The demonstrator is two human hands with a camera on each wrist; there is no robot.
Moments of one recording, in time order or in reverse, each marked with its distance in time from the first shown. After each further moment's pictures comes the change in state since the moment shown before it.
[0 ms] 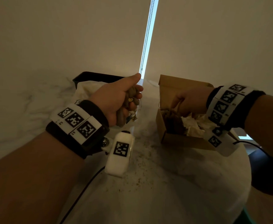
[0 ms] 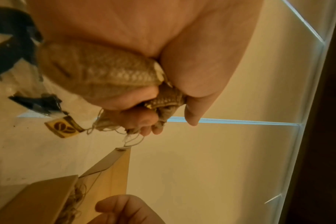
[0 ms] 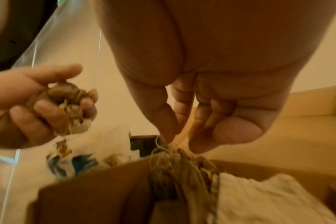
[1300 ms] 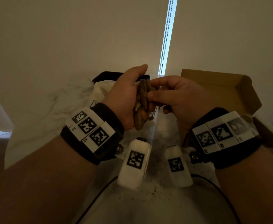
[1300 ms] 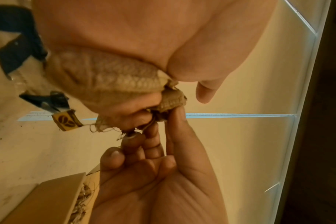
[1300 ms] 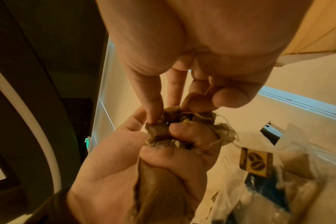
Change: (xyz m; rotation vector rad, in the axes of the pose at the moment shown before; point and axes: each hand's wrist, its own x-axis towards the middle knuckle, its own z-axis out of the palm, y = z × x) left_hand -0.005 -0.001 0.004 -0.196 -0.074 -0.043; right_hand -0.002 -0.068 0.062 1.085 0.200 -0.585
